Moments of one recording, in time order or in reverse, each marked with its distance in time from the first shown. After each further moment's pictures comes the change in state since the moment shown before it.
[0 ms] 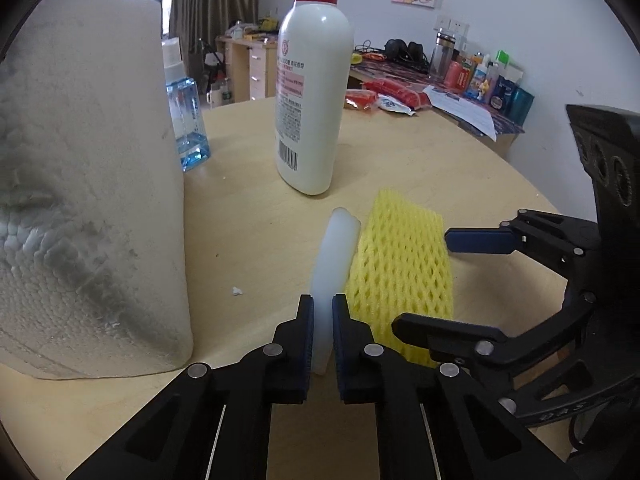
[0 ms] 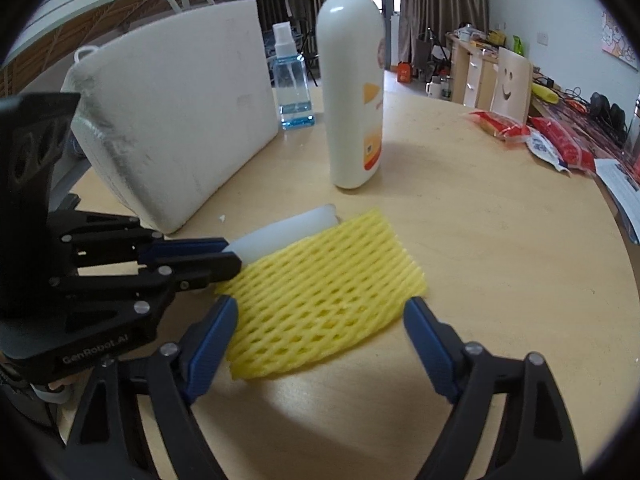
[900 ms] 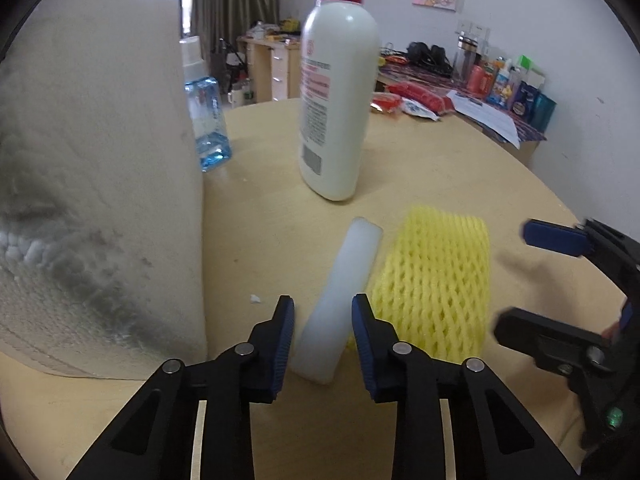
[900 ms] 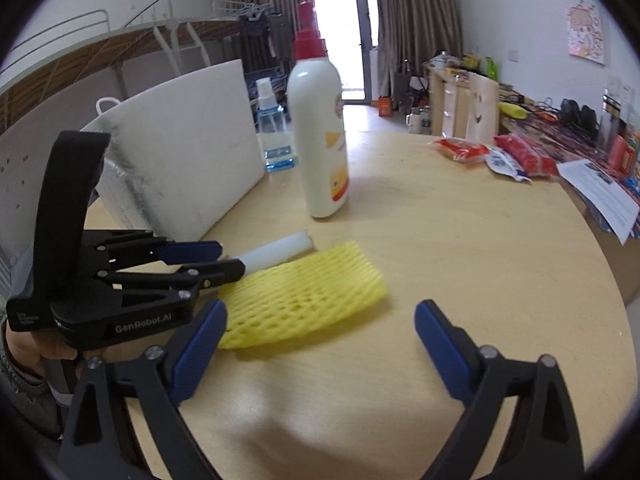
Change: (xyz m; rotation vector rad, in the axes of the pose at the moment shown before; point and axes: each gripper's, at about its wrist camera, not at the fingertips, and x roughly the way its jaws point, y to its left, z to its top) left arm 0.003 0.002 0.001 -0.029 -0.007 0.076; right arm -0.040 -0.008 -0.017 0.055 -0.161 -0.032
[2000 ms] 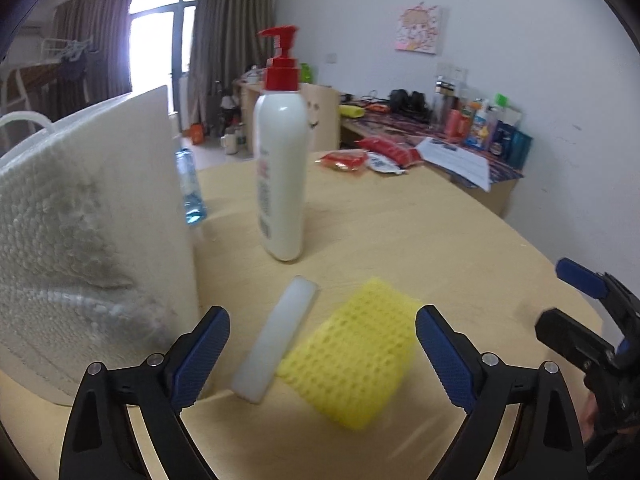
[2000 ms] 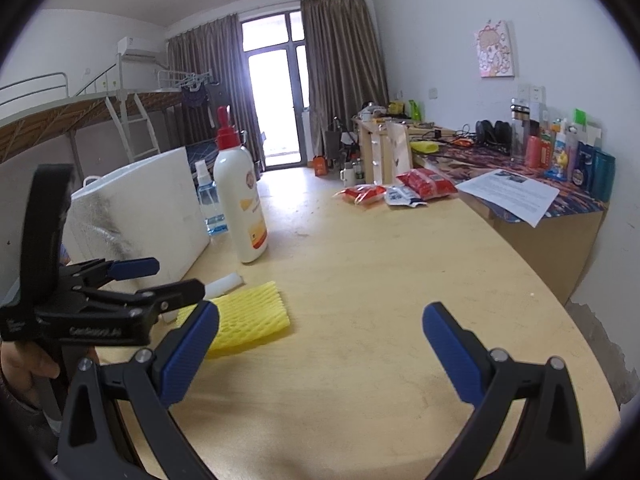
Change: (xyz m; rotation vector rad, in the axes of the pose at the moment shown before) left arm -0.020 -0.038 0.014 -0.011 -0.186 -0.013; right arm -0.073 -0.030 -0.034 0.146 -0.252 -0.194
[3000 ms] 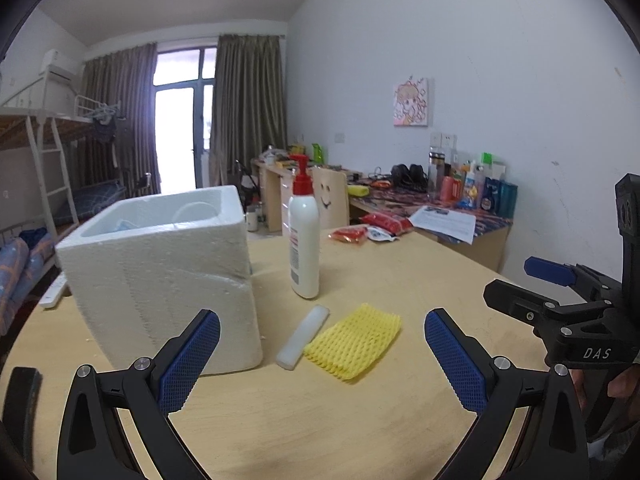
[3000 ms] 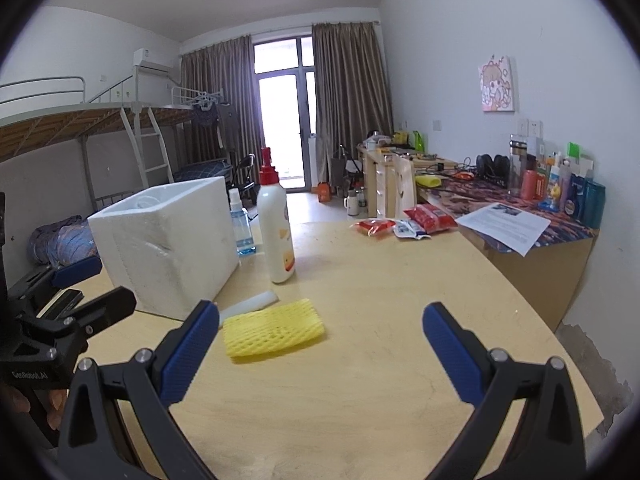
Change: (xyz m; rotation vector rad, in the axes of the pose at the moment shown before) left arm -0.125 -0.013 -0.041 0.047 -0.301 0.058; right arm -0.050 0.030 0.003 -0.032 -0.109 -0.013
